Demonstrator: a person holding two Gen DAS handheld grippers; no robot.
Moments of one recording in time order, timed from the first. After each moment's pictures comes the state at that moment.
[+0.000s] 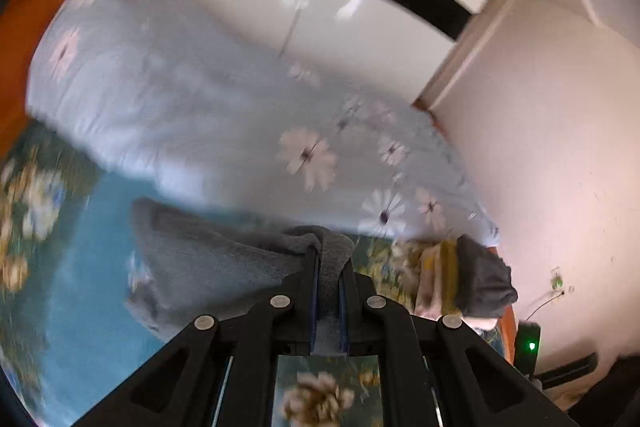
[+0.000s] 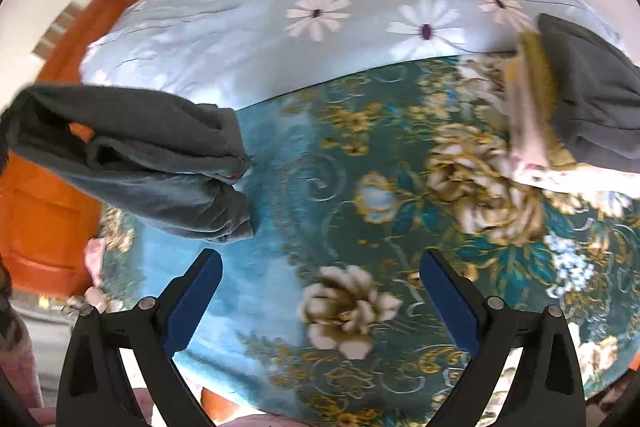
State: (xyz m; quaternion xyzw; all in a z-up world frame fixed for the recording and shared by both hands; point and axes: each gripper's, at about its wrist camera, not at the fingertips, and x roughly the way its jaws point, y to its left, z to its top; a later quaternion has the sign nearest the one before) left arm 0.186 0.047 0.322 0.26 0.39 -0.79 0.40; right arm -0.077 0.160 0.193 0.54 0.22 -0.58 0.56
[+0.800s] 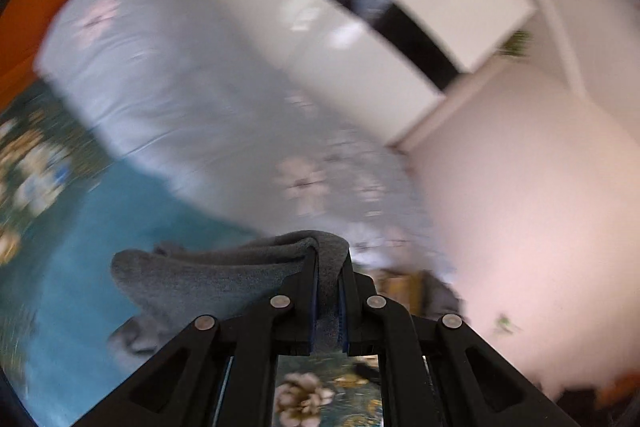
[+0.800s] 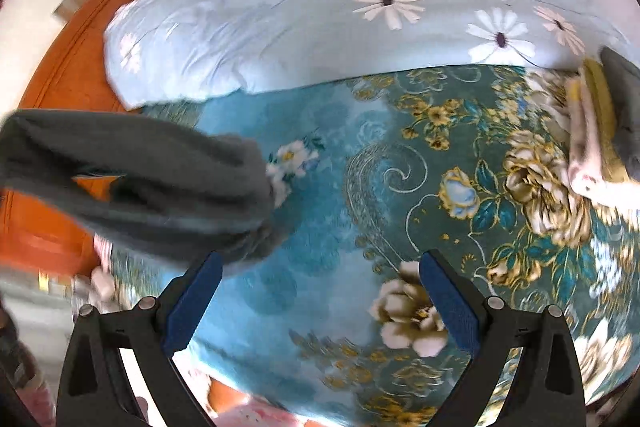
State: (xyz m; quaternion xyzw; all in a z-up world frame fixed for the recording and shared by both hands) left arm 0.338 0.023 0.377 0.14 0.43 -0.83 0.32; right arm 0.041 0.122 0.210 0.55 0.22 -0.58 0.56
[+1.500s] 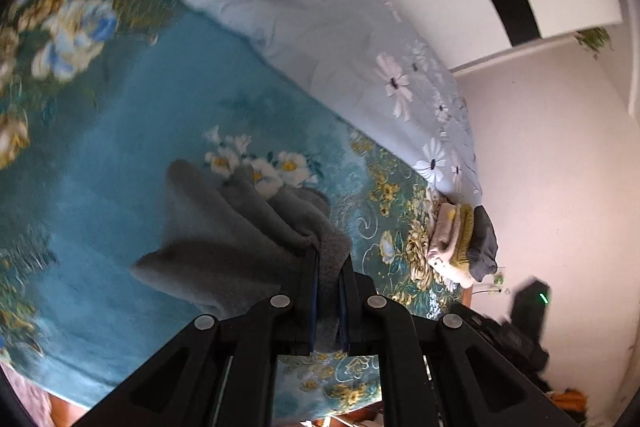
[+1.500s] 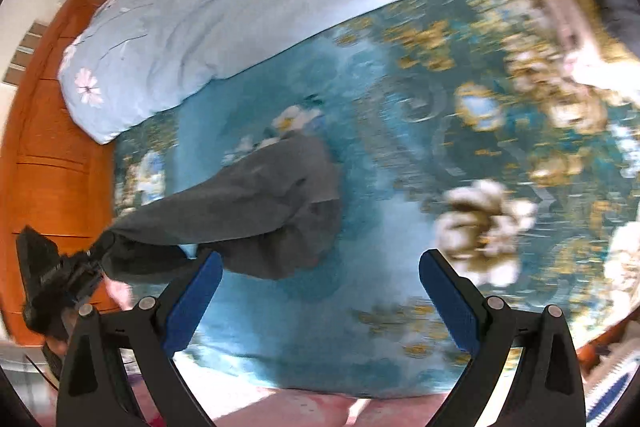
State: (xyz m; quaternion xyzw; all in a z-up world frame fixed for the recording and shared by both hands) left arm 0.445 -0.039 0.200 0.28 0.58 -0.71 0.29; right arm 0.115 0.113 0.156 0.66 0.17 -0.56 0.48
